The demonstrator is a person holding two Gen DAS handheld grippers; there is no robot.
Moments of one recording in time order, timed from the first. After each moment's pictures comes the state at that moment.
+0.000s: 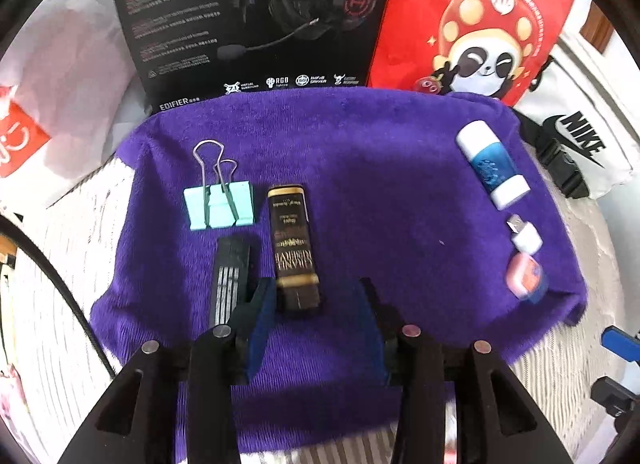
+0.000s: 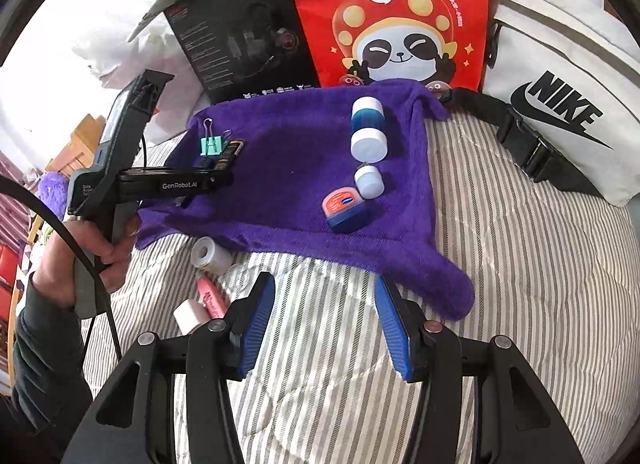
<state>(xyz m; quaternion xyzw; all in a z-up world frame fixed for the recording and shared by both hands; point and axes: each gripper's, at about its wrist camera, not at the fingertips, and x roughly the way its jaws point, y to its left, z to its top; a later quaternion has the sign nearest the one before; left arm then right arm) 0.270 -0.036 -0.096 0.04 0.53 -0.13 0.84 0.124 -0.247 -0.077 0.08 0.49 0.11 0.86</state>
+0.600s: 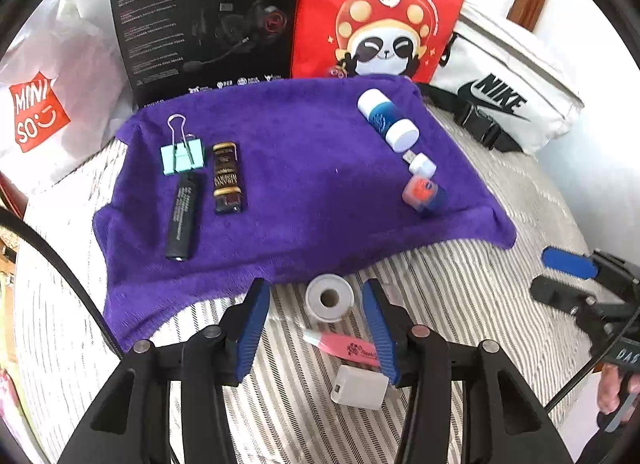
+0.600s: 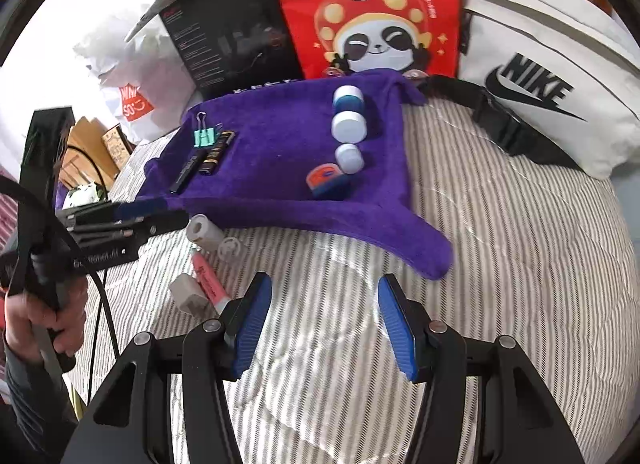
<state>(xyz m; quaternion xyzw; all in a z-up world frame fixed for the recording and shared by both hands) 0.171 -0.050 -0.072 0.05 0.50 -0.18 0.84 0.095 -0.260 -0.079 0.09 0.49 0.09 0.87</state>
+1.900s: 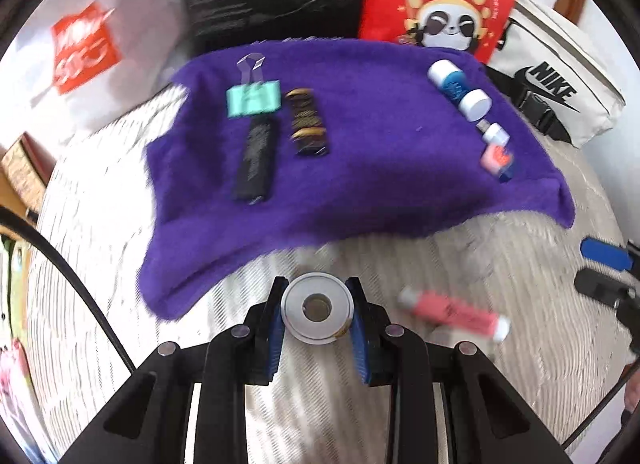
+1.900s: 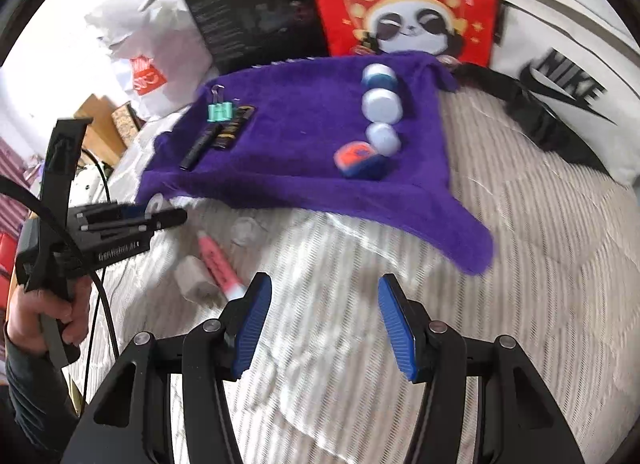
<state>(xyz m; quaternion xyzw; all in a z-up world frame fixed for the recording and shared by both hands) 0.165 0.004 -0.107 0.05 0.52 -0.11 0.84 0.106 -0.231 -0.094 0.07 0.50 0.13 0.86</state>
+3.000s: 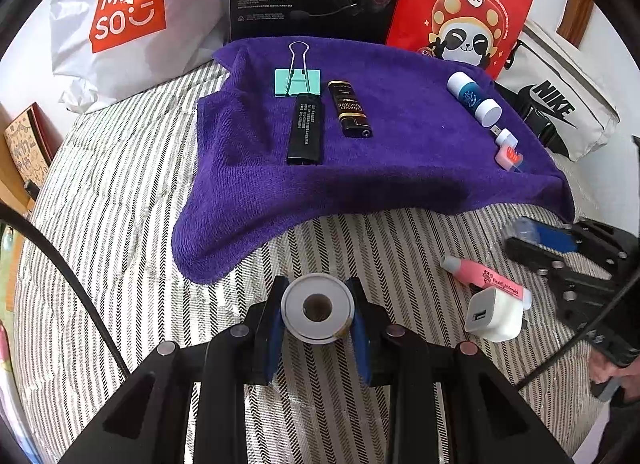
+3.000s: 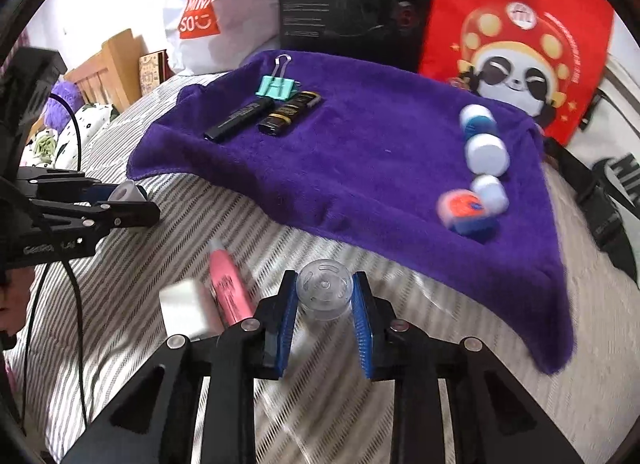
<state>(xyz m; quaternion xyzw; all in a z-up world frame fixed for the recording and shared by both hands) 0.140 0.042 -0.122 0.02 0.50 -0.11 0.86 0.126 -0.160 -0.132 -0.07 0.45 0.16 0.88</state>
